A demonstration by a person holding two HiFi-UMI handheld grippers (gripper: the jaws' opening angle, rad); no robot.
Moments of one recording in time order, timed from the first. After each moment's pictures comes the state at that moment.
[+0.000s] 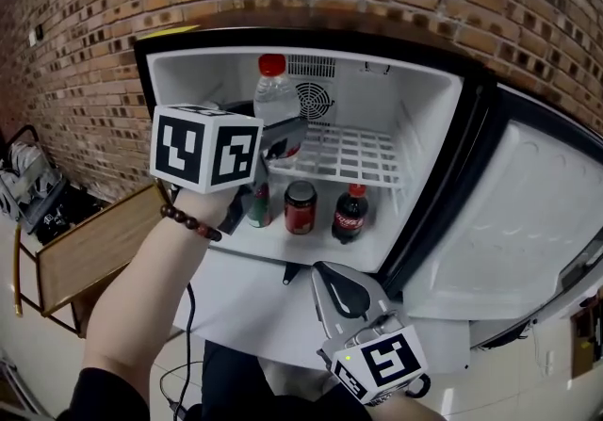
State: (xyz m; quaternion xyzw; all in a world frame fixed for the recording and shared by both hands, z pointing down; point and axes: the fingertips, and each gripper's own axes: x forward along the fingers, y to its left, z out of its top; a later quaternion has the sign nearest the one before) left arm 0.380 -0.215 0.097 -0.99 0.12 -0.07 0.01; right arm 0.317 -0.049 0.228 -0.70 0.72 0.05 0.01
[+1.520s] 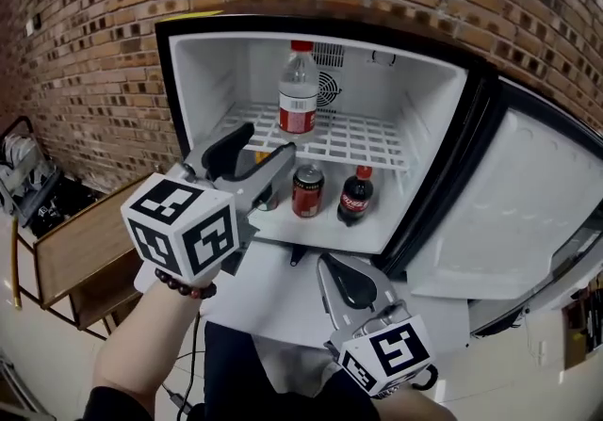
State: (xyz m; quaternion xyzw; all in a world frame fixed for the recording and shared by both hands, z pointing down) left arm 0.296 -0.165 0.112 -0.99 0.11 0.06 0.01; right arm 0.292 -0.038 0.226 -0.70 0.71 0.04 -0.01
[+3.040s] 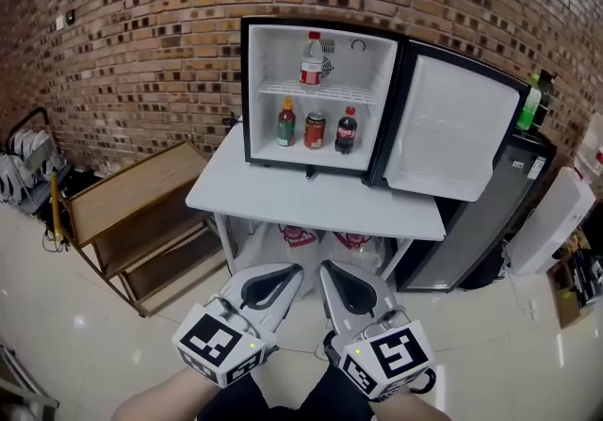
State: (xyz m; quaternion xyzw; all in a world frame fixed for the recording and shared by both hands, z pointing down) left arm 0.013 0.175 0.247 -1.00 0.01 0.03 0.03; right arm 0.036 0.198 0.226 -0.73 0.68 0.06 0.00
